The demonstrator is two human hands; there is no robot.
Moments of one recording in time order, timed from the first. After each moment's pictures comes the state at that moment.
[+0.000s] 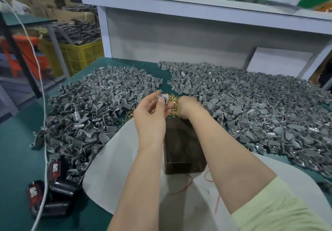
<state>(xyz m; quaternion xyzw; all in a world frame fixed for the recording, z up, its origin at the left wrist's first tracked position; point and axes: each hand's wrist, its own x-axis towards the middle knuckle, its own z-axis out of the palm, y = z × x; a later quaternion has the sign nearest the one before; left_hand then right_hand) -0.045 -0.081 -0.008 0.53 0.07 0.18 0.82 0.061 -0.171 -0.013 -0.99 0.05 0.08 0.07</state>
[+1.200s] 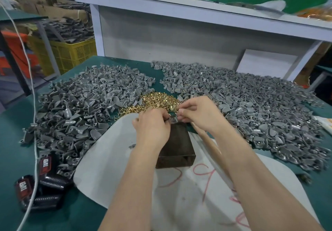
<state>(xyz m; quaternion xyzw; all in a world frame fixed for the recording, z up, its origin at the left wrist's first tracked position) -0.047 -0.087 -0.022 0.93 0.03 0.10 0.34 -0.030 -0.217 0.009 -0.86 -0.04 -0.02 0.50</state>
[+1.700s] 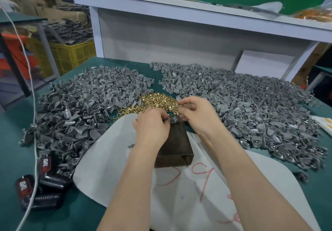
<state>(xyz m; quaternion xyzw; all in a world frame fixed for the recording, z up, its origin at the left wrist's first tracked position) -0.049 -0.088 -0.020 0.93 0.03 0.09 0.35 -0.032 -0.217 0.001 -0.87 -0.02 -0.07 0.49</state>
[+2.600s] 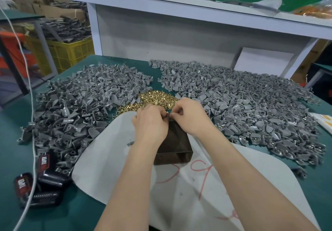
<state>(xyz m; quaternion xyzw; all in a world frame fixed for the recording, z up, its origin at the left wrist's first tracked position) -0.049 -0.087 -0.021 0.94 0.02 0.11 0.33 -0.031 -0.203 0.001 -0.97 -0.10 -0.07 0.22</state>
